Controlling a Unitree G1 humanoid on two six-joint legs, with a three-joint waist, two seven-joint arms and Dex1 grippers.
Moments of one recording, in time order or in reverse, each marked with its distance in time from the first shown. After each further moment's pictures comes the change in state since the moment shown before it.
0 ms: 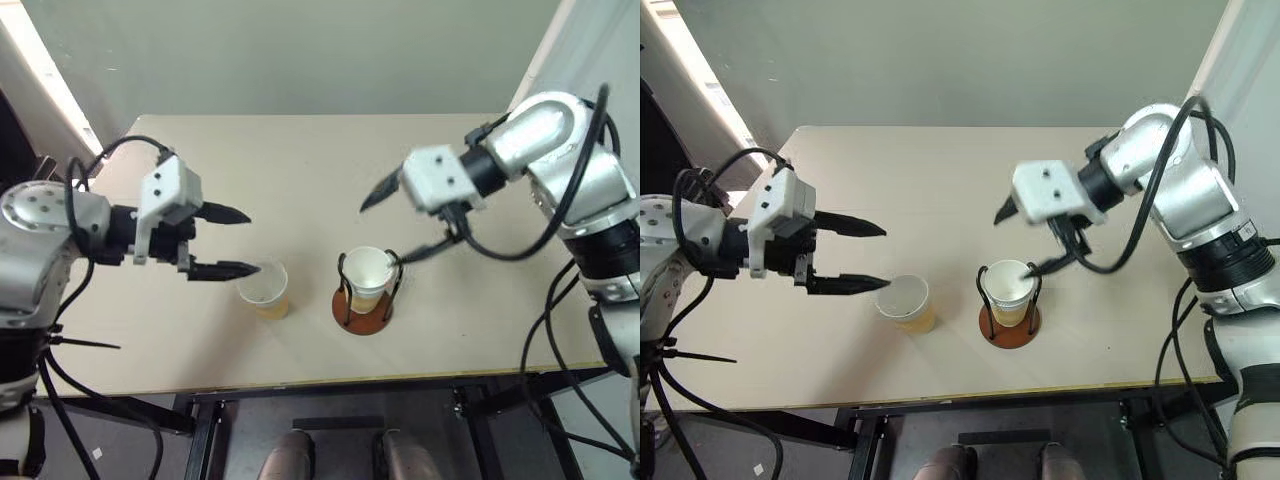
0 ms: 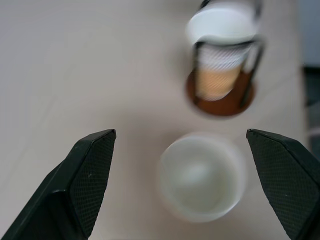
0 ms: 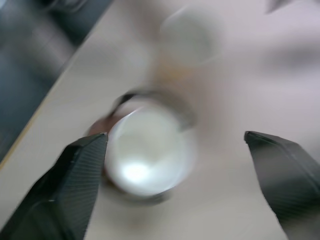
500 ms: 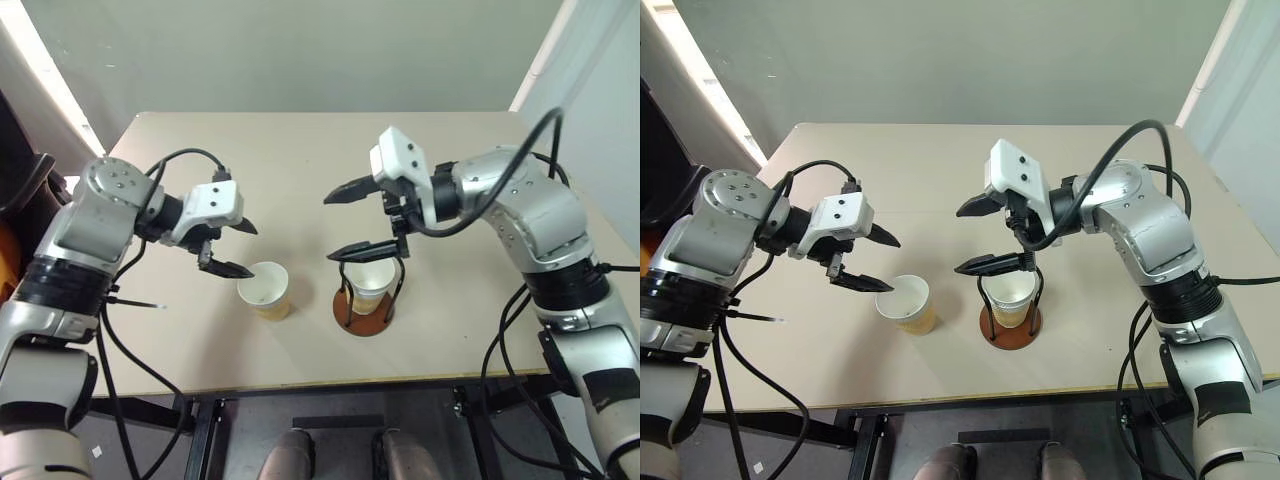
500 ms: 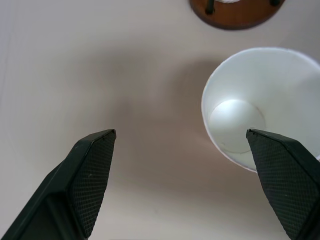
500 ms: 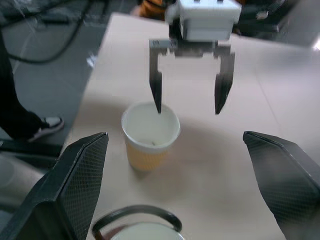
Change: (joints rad) left arm -0.294 -0.171 -0.339 0.421 0.374 -0.339 -0.210; right arm 0.157 0.158 -0.019 -0.187 0.023 0.299 -0.265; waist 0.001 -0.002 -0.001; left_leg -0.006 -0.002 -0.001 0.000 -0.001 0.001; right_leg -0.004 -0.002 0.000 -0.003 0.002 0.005
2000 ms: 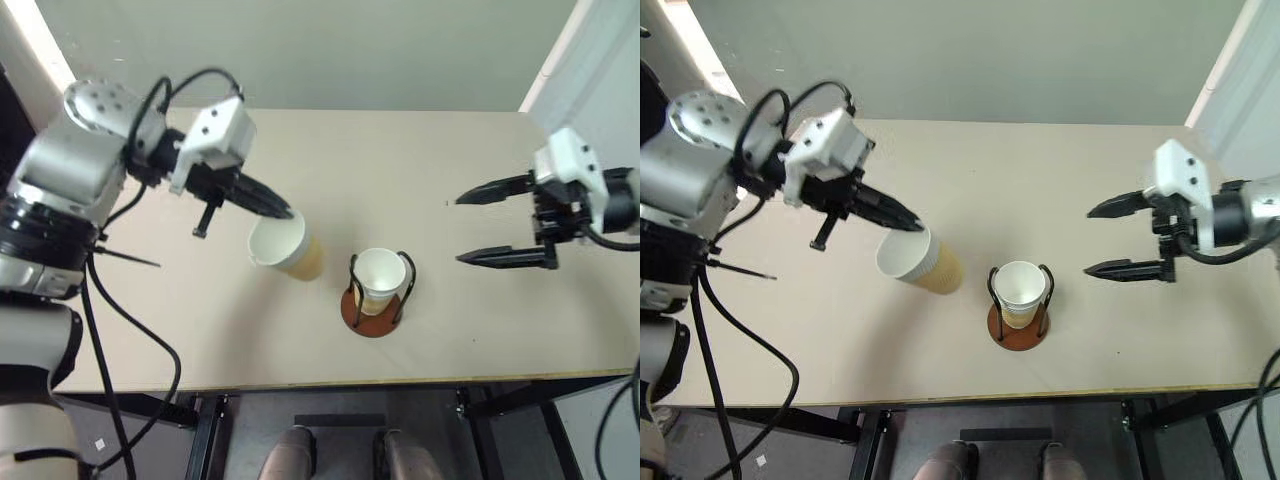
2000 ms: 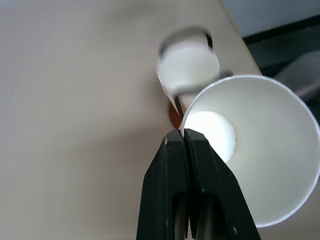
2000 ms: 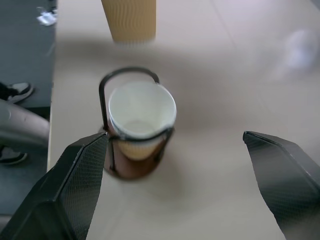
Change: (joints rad) left arm -0.399 0.034 -0.211 -0.012 -0.505 0.004 -0.042; right arm 0.381 -0.542 -0.445 -0.137 0.123 0.005 0.193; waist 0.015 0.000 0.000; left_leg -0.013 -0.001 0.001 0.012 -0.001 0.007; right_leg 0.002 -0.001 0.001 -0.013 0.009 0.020
